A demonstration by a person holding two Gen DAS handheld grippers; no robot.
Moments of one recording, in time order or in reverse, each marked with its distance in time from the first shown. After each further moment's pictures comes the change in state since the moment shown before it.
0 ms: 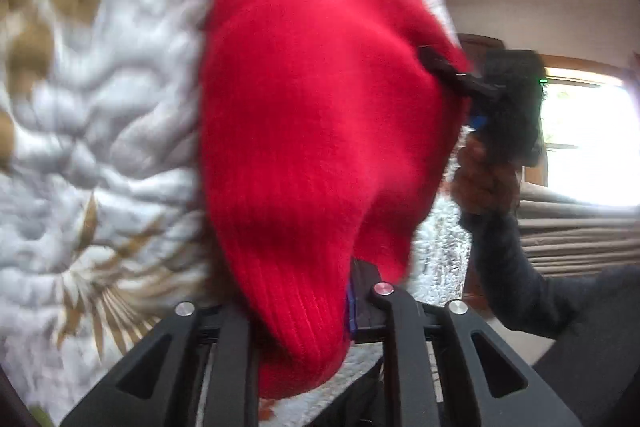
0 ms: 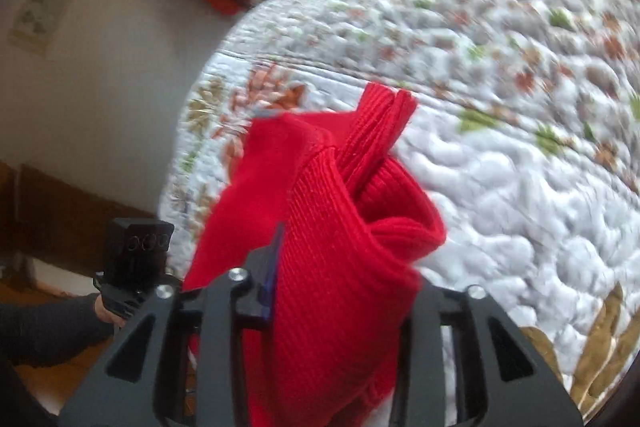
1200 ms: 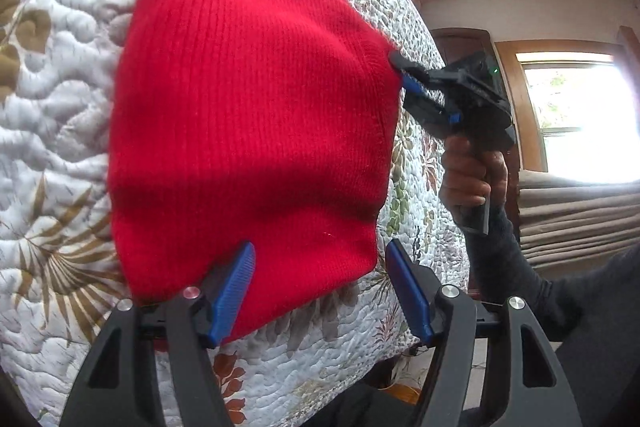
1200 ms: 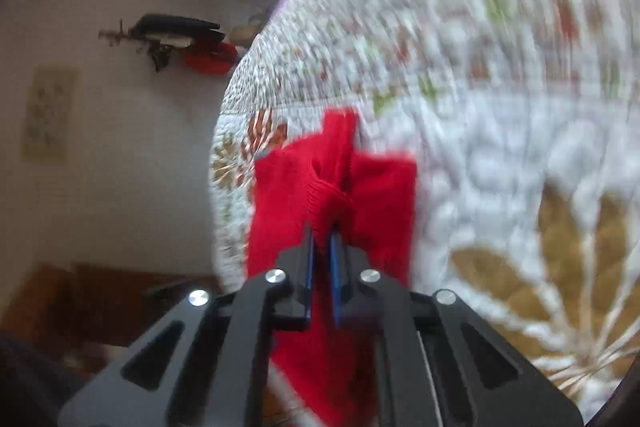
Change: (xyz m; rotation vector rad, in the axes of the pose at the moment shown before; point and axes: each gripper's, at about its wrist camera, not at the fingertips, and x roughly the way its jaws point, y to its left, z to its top) left arm -0.026 -0.036 -0.018 0.102 -0.062 -0.004; right arm -0.039 -0.021 -0.006 0.259 -0.124 0.129
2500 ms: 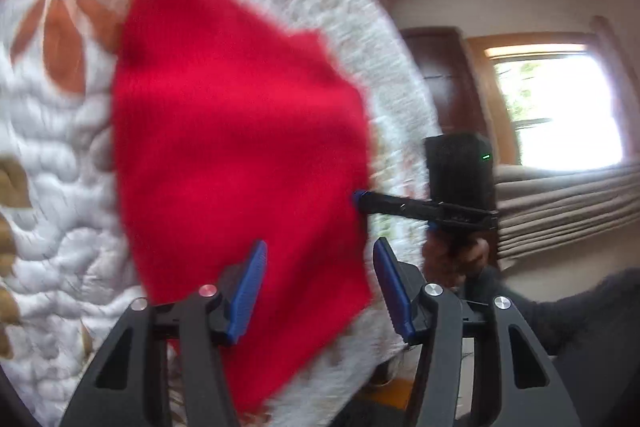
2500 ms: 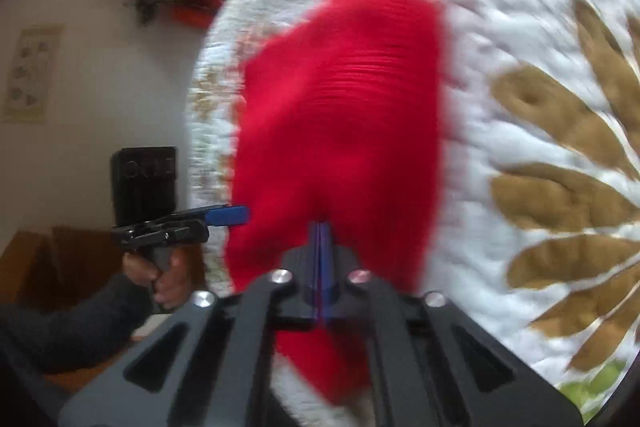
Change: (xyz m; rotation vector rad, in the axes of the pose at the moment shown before) left arm -0.016 0.050 0.064 0.040 0.025 -0.092; right arm 0.071 0.009 -0.059 0.036 0.172 -0.037
